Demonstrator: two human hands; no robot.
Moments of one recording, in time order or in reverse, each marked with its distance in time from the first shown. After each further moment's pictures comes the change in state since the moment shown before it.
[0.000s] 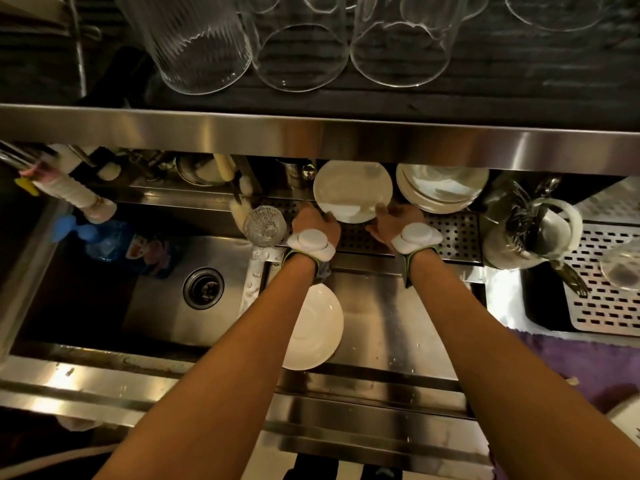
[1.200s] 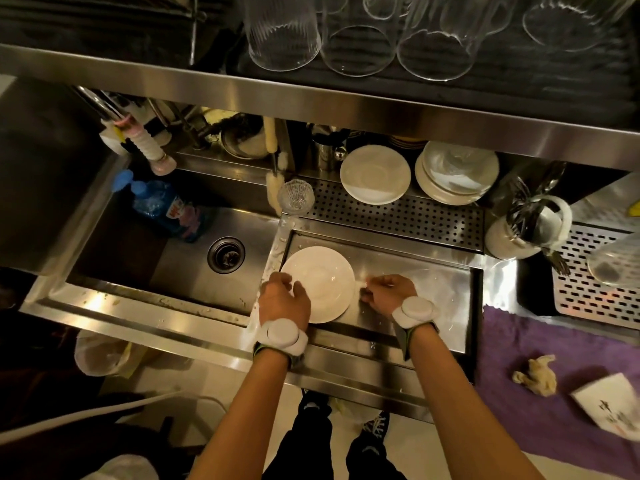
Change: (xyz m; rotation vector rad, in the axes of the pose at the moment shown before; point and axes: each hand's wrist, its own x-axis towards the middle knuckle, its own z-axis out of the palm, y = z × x) left_hand -0.151 -0.134 -0.017 -0.161 0.270 -0.181; right_hand -0.125 0.104 0.000 -0.117 -0.151 0.174
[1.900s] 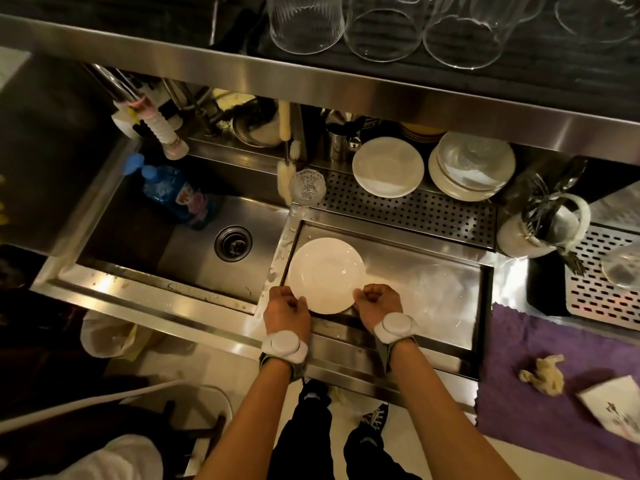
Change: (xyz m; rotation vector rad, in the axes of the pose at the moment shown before) left_hand -0.011 -0.048 0.015 -0.180 0.002 -0.130; right_hand -0.023 0.029 0.036 -0.117 0.041 -0.078
